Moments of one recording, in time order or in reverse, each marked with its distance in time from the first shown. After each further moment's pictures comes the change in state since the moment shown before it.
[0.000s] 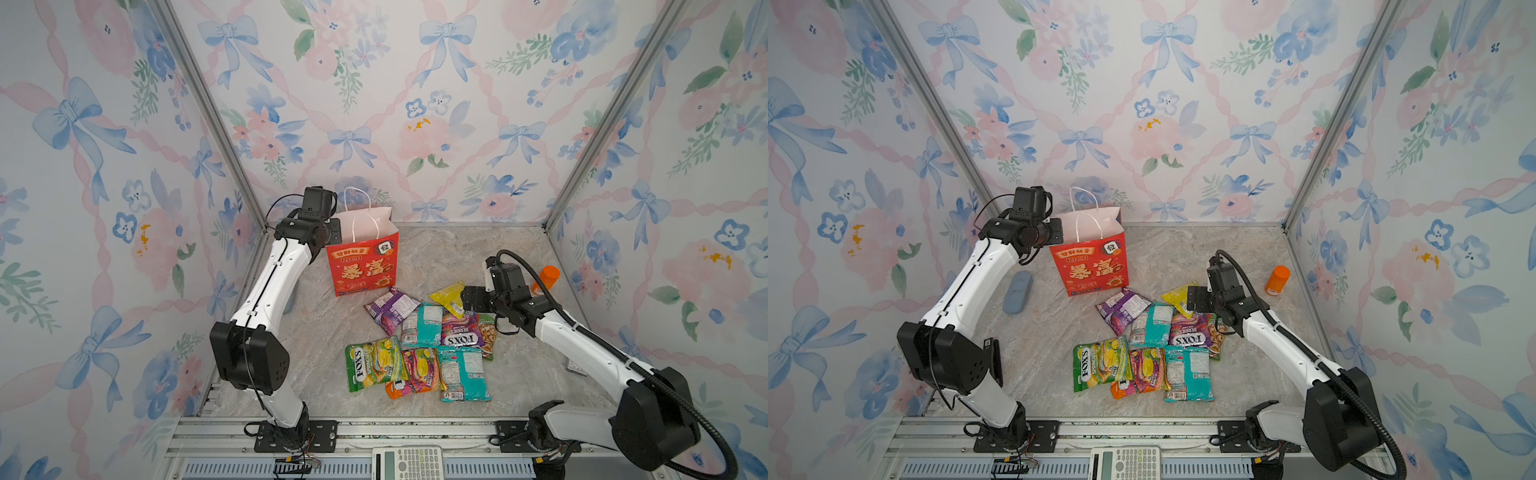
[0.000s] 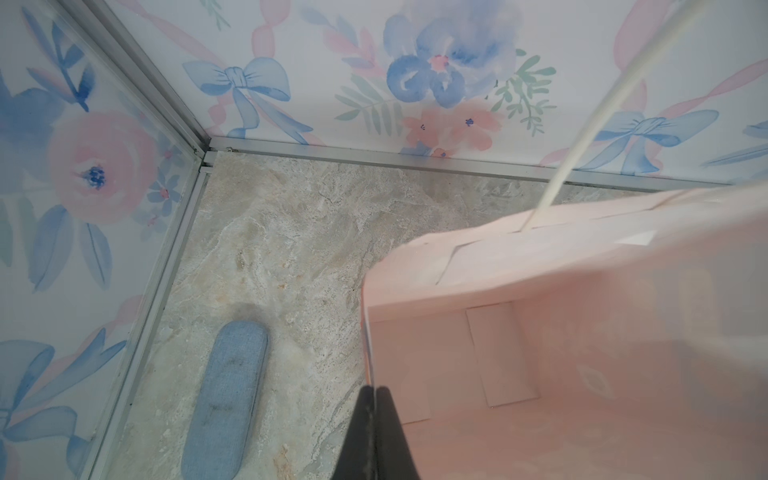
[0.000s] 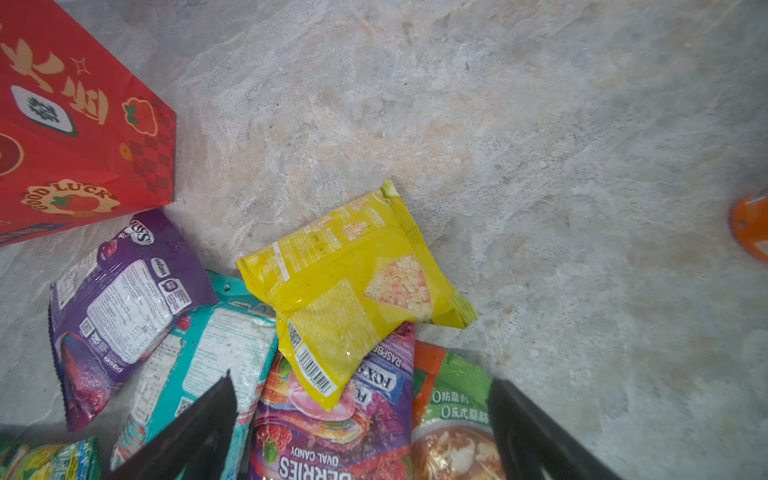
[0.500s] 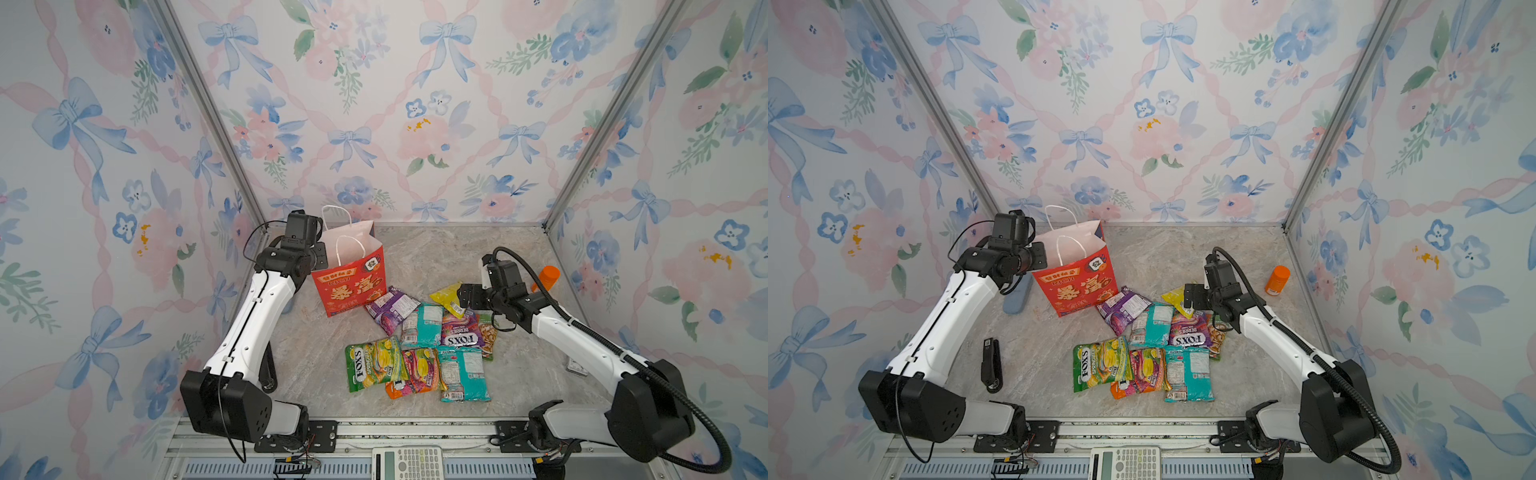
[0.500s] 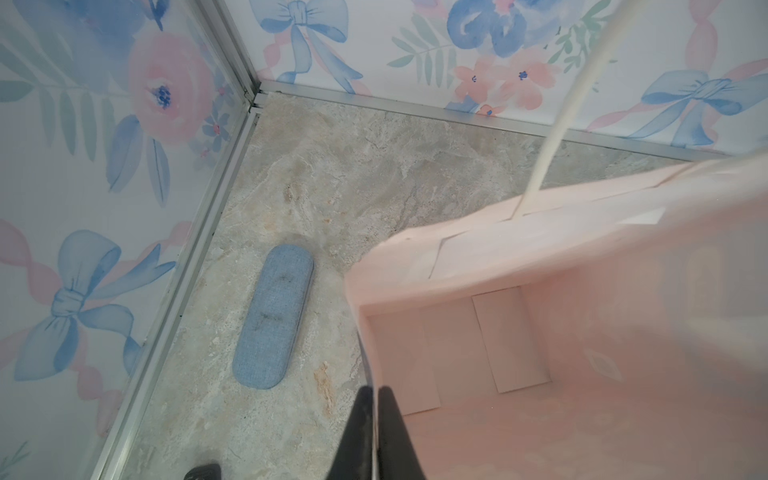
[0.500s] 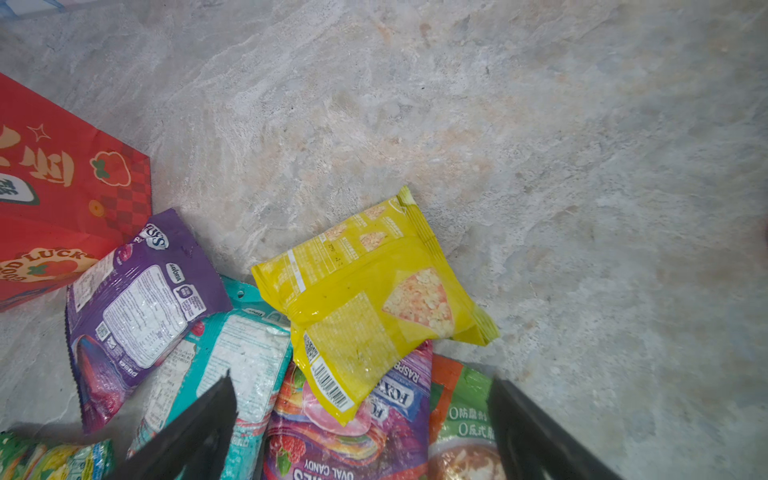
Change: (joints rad) left arm 0.035 -0.276 -0.309 -0.009 -0.009 -0.047; right arm 0.006 0.045 0.034 0.018 -0.030 0.000
